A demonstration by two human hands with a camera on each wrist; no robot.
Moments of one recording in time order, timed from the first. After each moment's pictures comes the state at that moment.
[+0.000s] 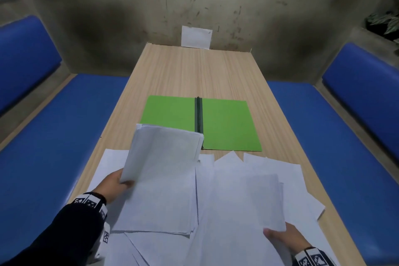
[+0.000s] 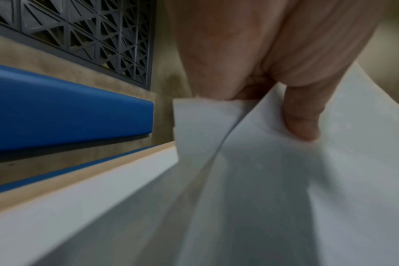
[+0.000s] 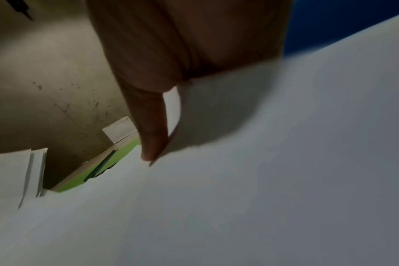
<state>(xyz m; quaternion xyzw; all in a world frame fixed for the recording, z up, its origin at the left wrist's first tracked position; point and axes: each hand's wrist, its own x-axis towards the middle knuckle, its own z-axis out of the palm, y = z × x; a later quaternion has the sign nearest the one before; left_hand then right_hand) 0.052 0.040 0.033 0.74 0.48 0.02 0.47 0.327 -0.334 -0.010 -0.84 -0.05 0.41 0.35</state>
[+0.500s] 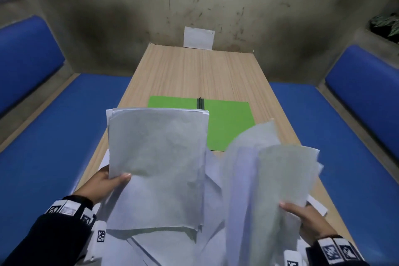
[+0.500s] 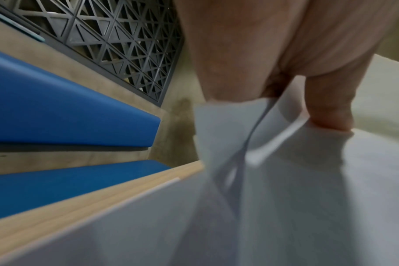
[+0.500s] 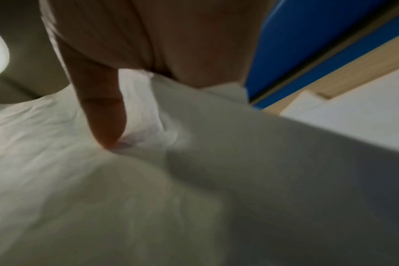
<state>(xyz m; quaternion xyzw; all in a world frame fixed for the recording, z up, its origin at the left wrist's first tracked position) 0.037 0.028 0.077 0.69 0.45 0.11 0.55 0.343 -0.320 0.058 -0.64 -0.05 0.41 0.65</state>
